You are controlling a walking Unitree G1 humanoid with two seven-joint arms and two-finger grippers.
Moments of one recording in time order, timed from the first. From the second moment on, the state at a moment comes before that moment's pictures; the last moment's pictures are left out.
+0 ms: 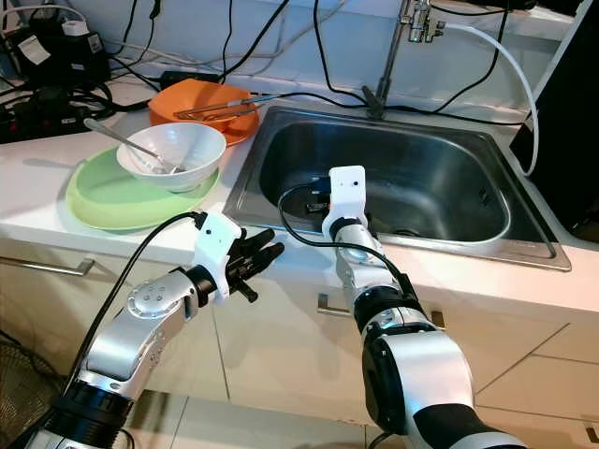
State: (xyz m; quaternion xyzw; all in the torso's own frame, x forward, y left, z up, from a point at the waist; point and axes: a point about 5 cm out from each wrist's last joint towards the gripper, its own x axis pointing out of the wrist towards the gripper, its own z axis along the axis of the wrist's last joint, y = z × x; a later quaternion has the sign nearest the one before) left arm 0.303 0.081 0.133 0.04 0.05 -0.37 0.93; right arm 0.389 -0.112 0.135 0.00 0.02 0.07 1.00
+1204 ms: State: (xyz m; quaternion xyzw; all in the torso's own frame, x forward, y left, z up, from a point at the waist) left arm 0.348 0.184 0.199 0.10 -0.12 -0.03 0.99; right arm 0.347 -0.100 0.121 0.06 -0.09 0.10 0.99
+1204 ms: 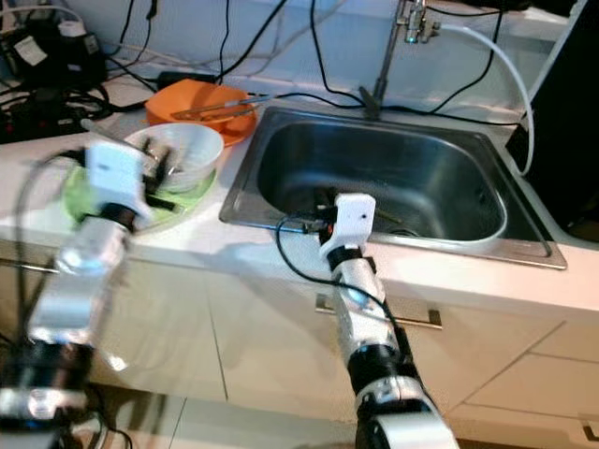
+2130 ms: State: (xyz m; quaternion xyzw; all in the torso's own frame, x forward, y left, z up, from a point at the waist) left arm 0.354 0.156 0.189 -0.07 -0.09 -0.06 0.99; right arm 0.349 -0.108 0.127 0.06 -0.09 0.09 0.99
